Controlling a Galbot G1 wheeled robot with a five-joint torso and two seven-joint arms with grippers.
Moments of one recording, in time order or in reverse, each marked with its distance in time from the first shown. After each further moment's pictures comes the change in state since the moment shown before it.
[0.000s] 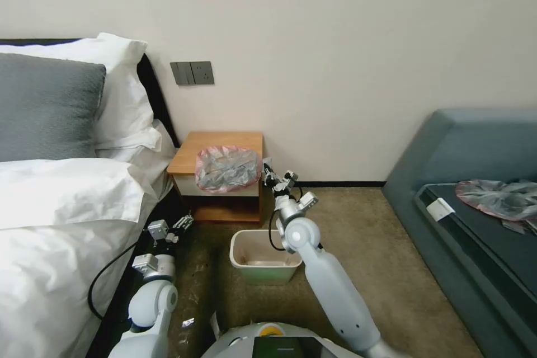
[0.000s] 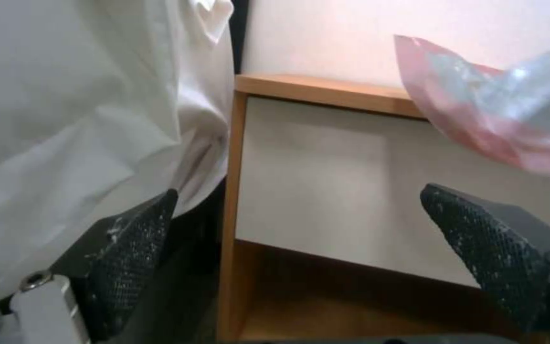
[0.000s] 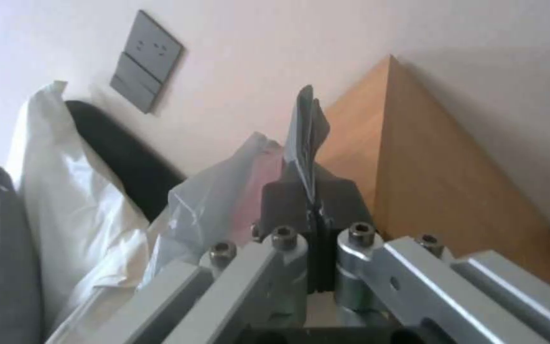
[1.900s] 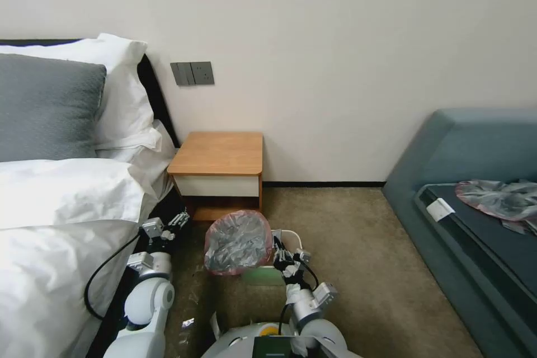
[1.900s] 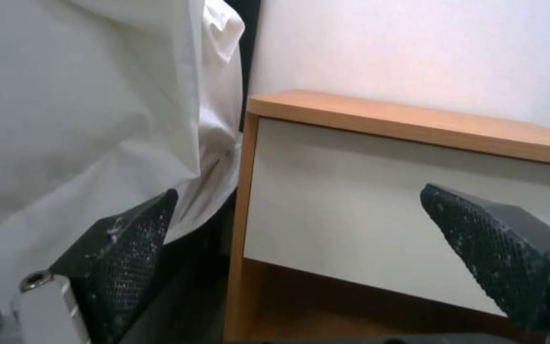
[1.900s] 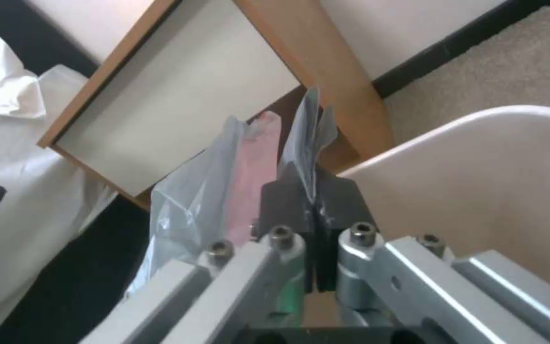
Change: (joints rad) left arm -0.010 0.013 -0.013 -0.008 -0.027 -0.002 -0.008; right arm -0.638 -0.161 -0.090 0.289 -0.302 0.128 0.118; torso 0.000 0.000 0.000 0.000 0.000
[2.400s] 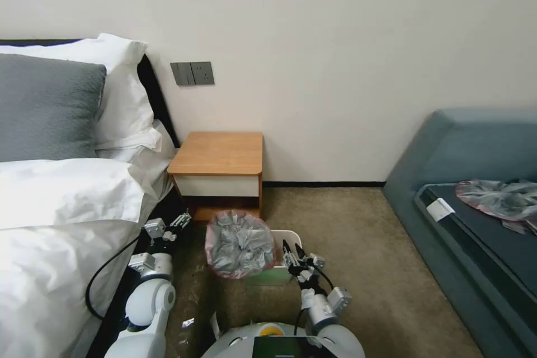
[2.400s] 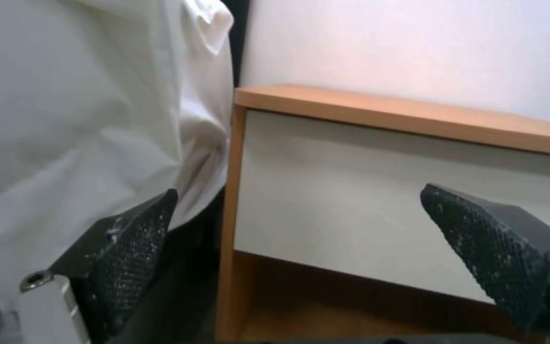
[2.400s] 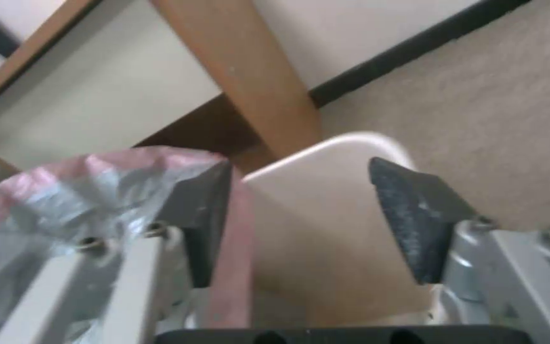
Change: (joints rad) left arm 0.016 0.007 0.021 -0.006 0.007 0.000 0.001; right arm -0.073 -0.070 0.099 0.039 -0.028 -0.023 0.048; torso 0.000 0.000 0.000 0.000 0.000
